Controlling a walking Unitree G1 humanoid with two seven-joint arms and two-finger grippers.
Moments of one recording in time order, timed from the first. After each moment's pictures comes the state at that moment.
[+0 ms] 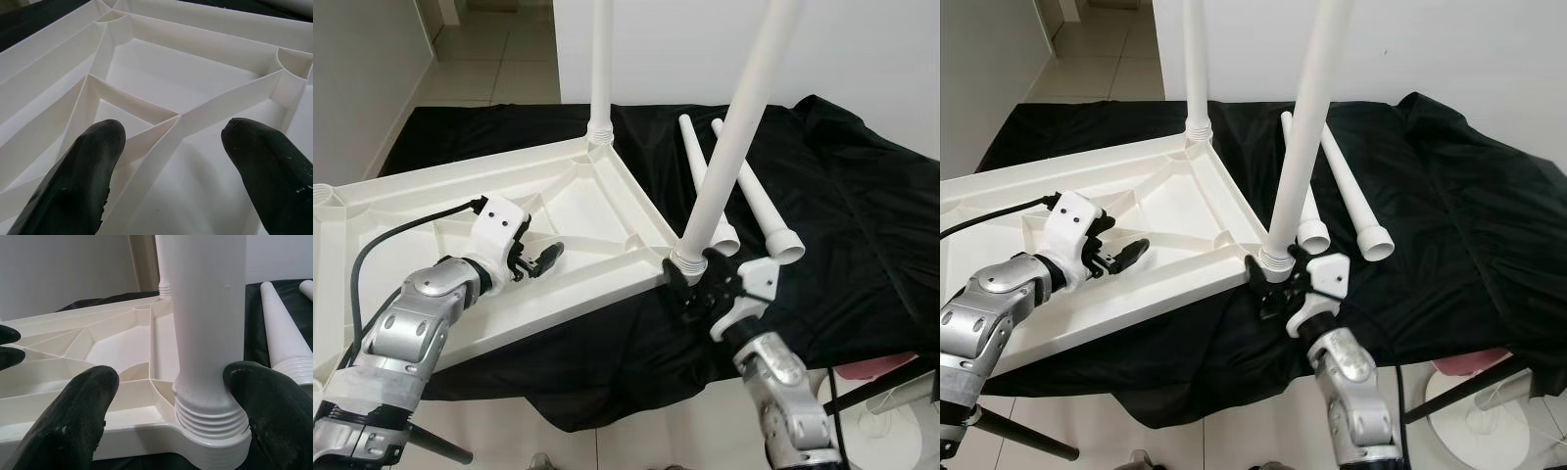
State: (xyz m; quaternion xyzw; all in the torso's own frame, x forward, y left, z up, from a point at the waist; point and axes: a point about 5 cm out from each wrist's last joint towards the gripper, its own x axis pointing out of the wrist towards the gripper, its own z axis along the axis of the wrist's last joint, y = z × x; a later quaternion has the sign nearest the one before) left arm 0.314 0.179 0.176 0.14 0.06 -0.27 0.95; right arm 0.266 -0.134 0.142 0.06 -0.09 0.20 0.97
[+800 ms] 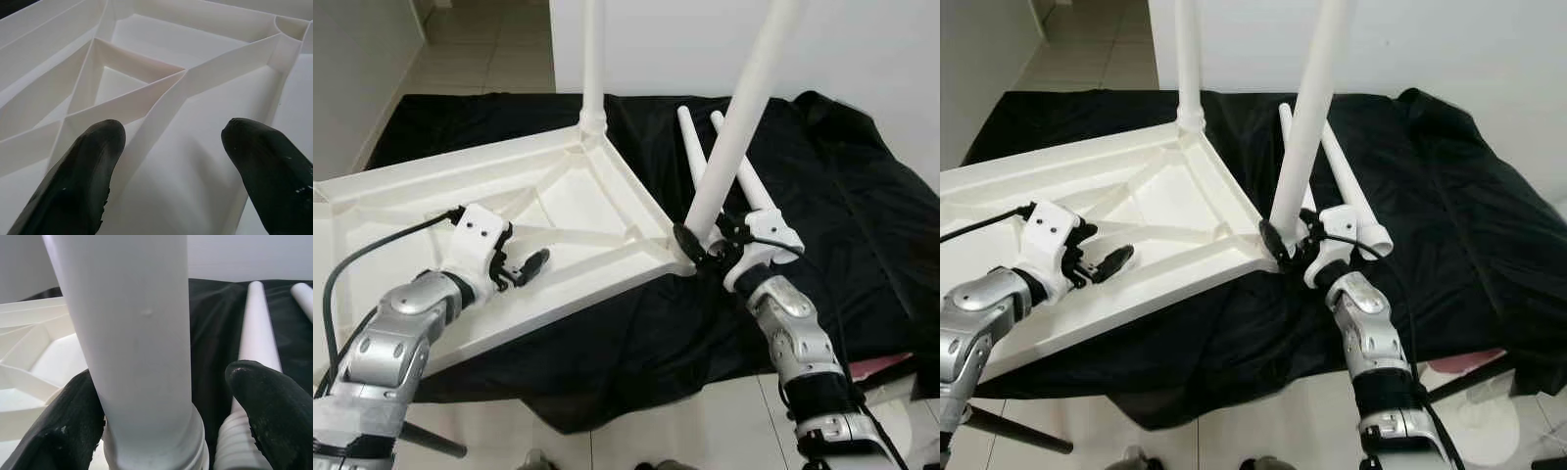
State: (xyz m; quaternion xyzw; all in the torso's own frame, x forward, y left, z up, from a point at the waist) left arm 0.296 0.191 0.174 0.13 0.06 -0.25 0.96; right arm 0.340 -0.163 0.151 0.03 -0.08 0.19 0.98
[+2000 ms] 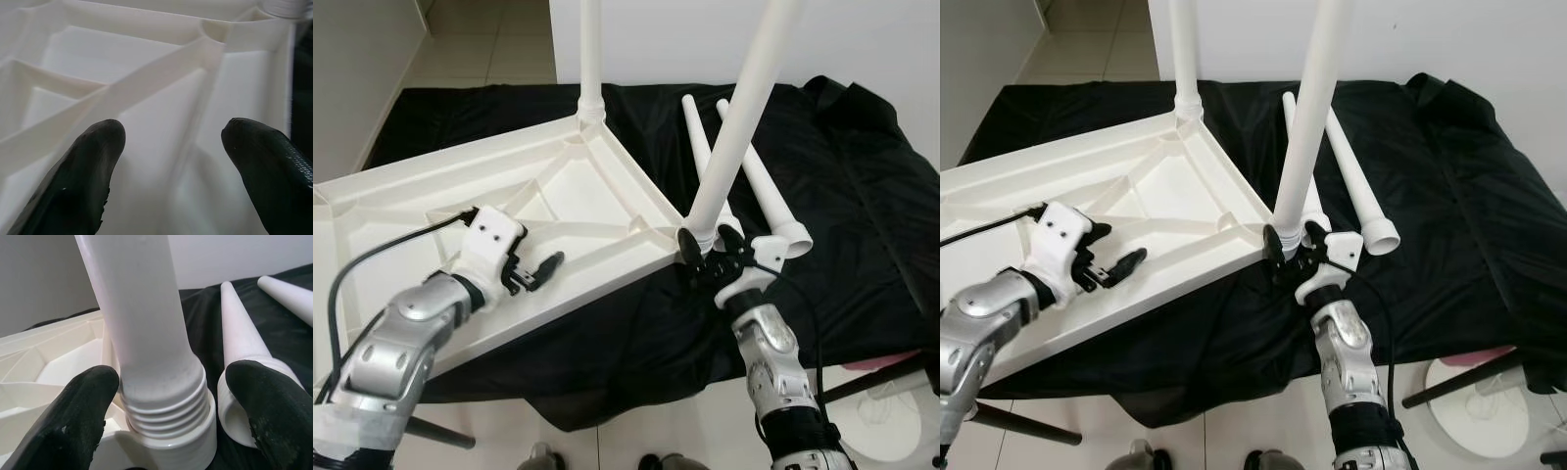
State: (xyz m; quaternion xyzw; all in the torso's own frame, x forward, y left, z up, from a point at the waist) left arm 0.278 0.159 0.173 0.14 0.05 -0.33 0.93; right arm 0.305 -0.149 0.135 0.10 -0.14 0.14 0.98
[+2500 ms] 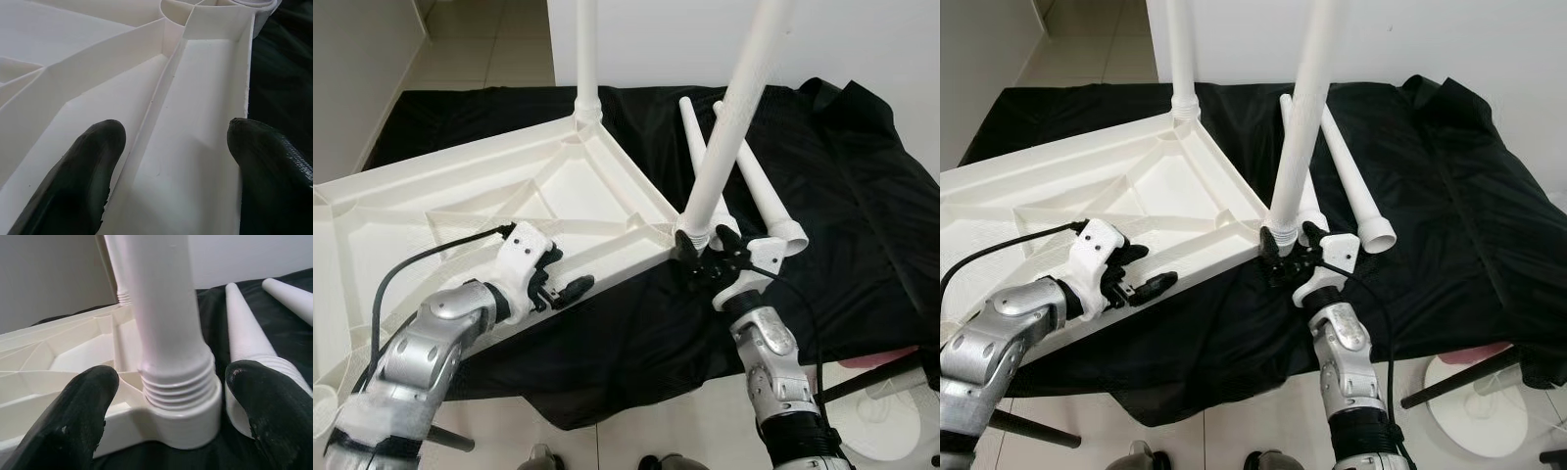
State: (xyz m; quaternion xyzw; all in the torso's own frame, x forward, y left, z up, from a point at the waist) left arm 0.296 0.155 0.160 0.10 0.10 -0.36 0.92; right arm 0.303 -0.142 0.135 0.09 -0.13 0.15 0.98
